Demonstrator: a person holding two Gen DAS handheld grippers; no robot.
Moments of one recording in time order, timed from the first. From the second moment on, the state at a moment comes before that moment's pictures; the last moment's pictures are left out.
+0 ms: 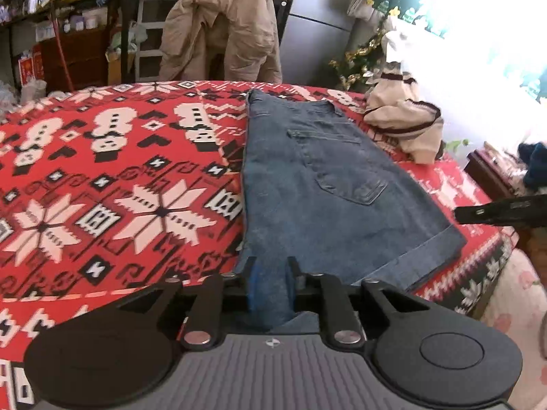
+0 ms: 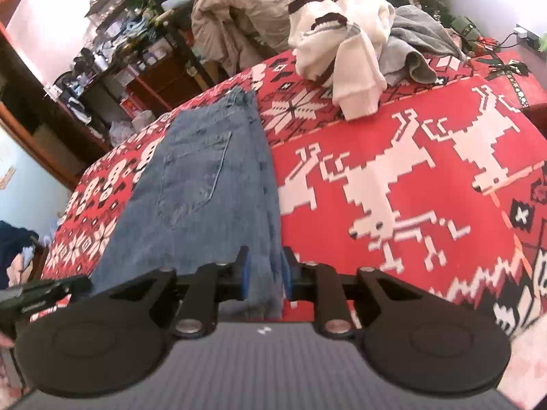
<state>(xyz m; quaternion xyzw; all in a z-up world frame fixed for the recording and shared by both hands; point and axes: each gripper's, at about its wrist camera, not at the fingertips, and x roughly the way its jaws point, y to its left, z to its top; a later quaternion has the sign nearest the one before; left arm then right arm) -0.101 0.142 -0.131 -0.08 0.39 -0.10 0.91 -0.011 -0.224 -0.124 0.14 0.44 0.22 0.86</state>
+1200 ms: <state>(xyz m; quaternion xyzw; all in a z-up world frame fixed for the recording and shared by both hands) -0.097 0.091 -0.094 -0.01 0.43 -0.01 0.90 -0.071 -0.179 -0.066 -0.03 0.37 0.22 0.90</state>
